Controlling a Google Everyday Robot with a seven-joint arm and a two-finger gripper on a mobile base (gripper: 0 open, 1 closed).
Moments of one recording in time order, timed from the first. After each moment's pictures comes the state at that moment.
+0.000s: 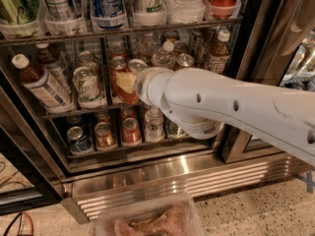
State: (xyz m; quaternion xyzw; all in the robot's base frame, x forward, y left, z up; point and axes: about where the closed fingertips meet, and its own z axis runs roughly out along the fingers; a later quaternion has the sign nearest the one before) arm 0.616 0.045 0.882 -0.14 0.80 0.20 0.54
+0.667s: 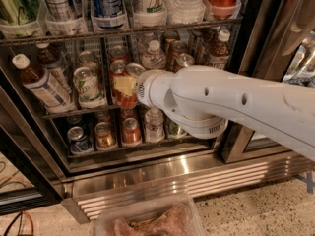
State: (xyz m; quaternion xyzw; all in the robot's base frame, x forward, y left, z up) arm 0.604 0.050 0.874 -0.15 0.82 0.23 0.51
